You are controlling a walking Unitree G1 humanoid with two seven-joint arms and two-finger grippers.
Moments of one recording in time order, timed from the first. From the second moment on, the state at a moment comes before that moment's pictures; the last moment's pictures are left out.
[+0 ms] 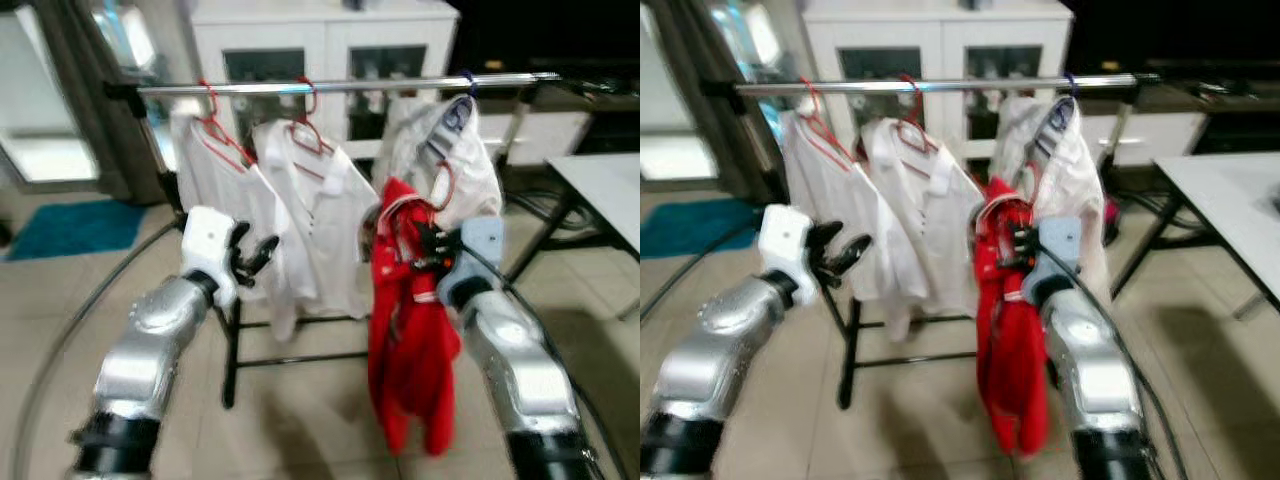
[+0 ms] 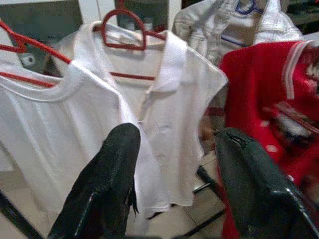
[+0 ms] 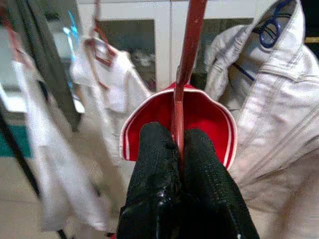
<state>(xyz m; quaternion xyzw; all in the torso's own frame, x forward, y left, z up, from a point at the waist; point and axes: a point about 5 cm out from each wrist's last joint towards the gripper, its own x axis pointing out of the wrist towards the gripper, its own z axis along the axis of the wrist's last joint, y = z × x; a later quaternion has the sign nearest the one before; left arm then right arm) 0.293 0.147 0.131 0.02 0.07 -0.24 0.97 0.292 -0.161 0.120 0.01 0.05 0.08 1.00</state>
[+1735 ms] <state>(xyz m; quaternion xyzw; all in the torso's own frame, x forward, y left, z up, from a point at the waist) 0.284 0.129 0.153 0.04 0.02 -0.38 0.92 0.351 -0.170 0.176 -0.07 0.00 -0.01 1.00</state>
